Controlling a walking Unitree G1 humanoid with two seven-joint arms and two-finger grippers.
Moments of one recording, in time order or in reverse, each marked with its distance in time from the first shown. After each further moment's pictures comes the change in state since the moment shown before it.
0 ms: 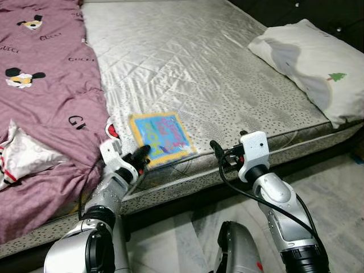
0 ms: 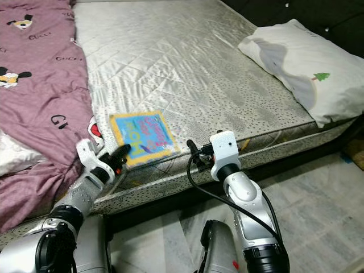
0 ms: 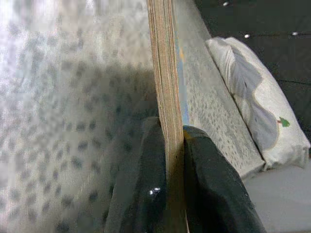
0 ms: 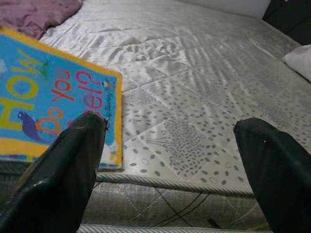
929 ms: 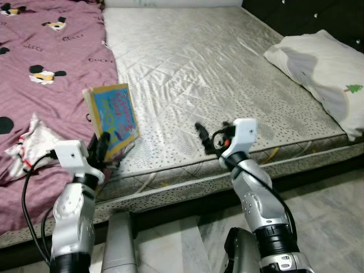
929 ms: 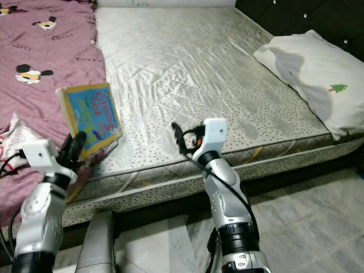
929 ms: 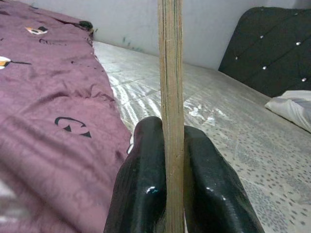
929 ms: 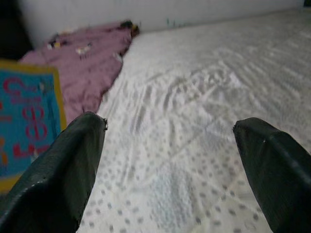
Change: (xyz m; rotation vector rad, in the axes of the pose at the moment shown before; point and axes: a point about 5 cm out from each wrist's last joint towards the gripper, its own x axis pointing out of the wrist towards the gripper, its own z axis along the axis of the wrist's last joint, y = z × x) left arm -0.073 -0.007 0.045 0.520 -0.336 0.101; right arm 0.038 0.023 0.017 0.380 -0.111 0.004
